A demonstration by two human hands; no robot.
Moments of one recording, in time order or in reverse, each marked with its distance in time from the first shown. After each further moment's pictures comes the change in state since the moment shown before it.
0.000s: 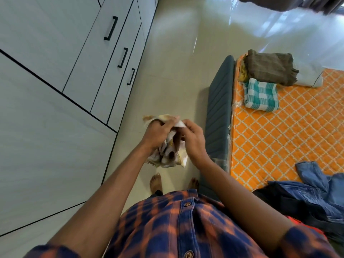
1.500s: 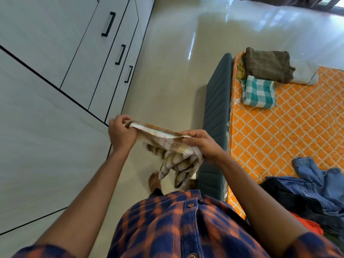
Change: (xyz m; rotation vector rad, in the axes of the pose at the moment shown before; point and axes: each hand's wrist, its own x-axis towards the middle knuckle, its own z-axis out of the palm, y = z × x) left_hand 0.020 -0.071 -0.079 0.414 0.612 0.045; right_hand 0.000 0.018 -0.047 0.217 -0.556 0.257
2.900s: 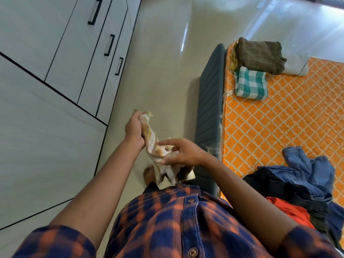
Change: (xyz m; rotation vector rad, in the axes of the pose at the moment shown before) left_hand -0.016 0.030 0.053 -0.878 -0.297 -0.738; right_hand -0.012 0.016 0.027 -0.747 -0.111 0.172
